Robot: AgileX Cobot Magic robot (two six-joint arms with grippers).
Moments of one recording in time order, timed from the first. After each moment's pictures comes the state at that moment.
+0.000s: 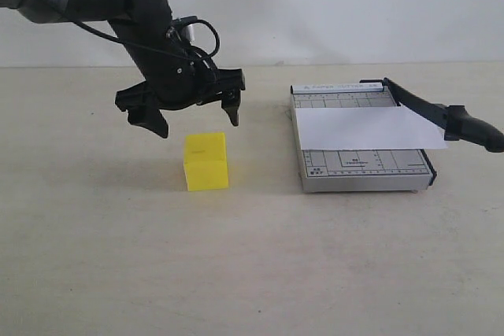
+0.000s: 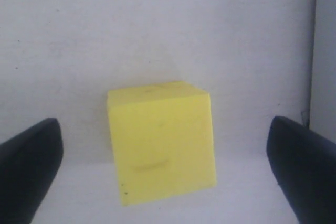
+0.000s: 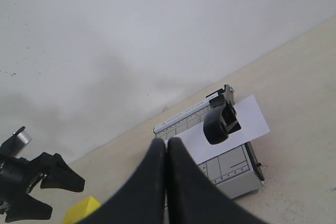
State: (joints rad) left arm -0.61 2.10 -1.65 -0.09 0.88 -0.45; right arm 0.15 0.26 0.00 0.06 -0.14 0.54
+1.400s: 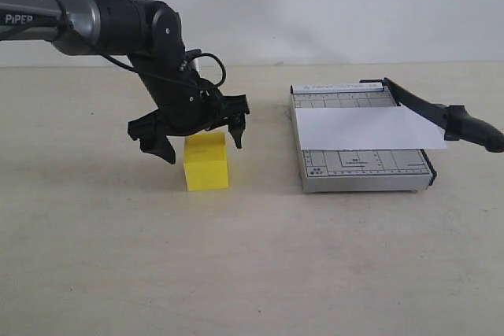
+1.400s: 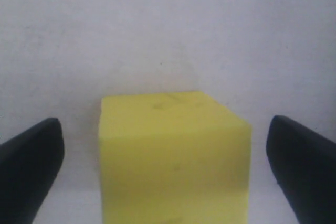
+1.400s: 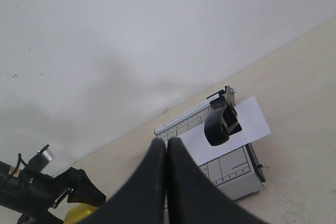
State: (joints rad) left arm -0.61 2.21 -1.66 -0.11 0.83 -0.52; right arm 0.15 0.26 0.00 0.06 -0.15 0.54
